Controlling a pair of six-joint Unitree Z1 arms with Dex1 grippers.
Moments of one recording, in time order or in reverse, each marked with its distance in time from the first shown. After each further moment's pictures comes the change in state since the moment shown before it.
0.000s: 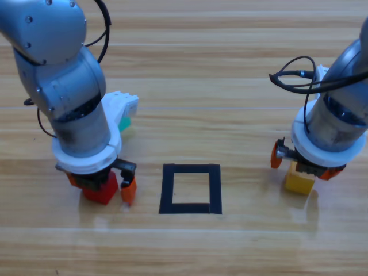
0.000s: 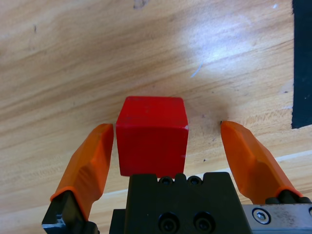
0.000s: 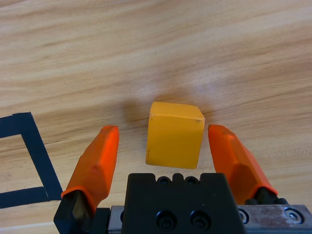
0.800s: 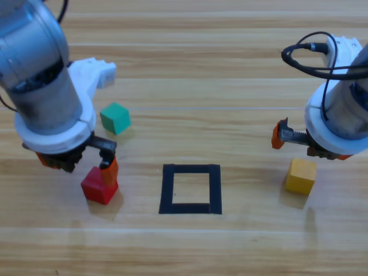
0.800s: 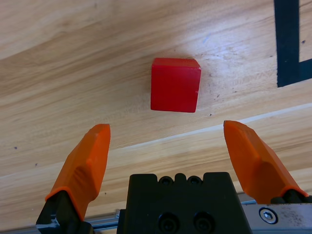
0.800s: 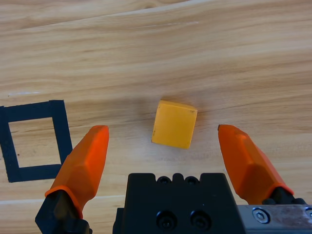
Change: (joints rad) arm 0 -0.019 -0.164 -0.041 0.164 0.051 -0.028; arm 1 0.060 -0.136 0.030 -0.001 -0.099 -0.058
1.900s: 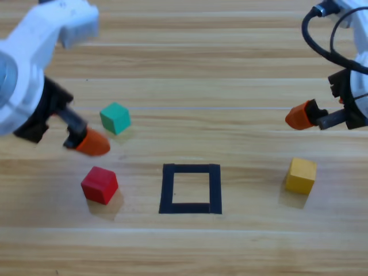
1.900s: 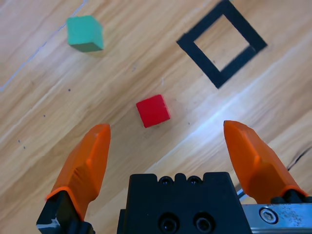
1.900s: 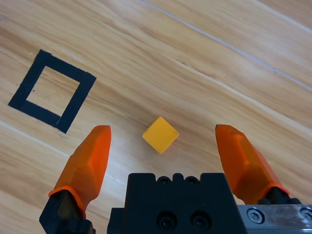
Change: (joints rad) arm 0 -0.098 -0.391 0.173 -0.220 0.047 0.375; arm 1 0.014 -0.259 0.105 -0.122 -0.001 -0.650
